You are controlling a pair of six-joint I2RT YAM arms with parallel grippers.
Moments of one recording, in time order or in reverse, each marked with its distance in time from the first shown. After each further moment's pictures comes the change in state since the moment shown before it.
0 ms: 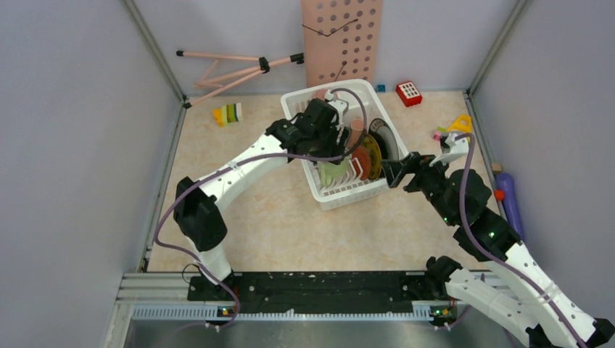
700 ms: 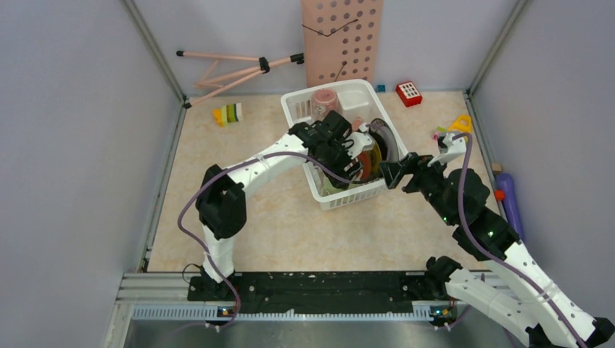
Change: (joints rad) left arm -0.026 0.138 0.011 -0.090 0.365 0.509; right arm 0.000 0.008 -0.001 -0.008 -0.024 0.001
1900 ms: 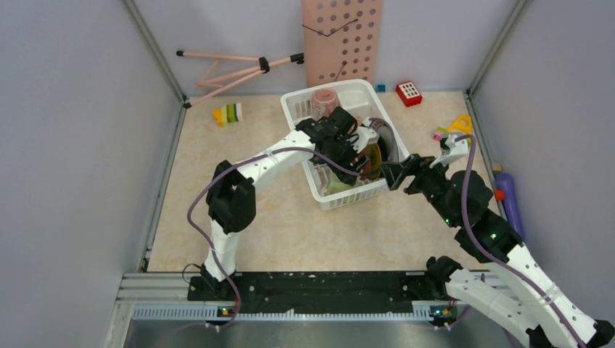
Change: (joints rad) left arm 0.004 0.136 0.144 -0.051 0.030 -0.055; right arm 0.000 -0.020 0.000 -0.014 -0.003 0.000
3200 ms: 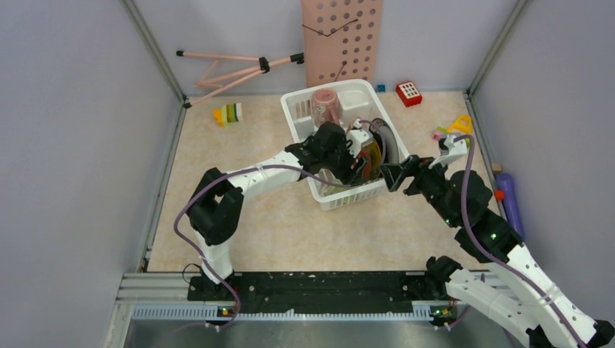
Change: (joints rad) left arm -0.014 -0.181 -0.438 0.616 0.008 -0.116; right arm 0.000 -0.001 0.000 -0.010 -0.019 0.000
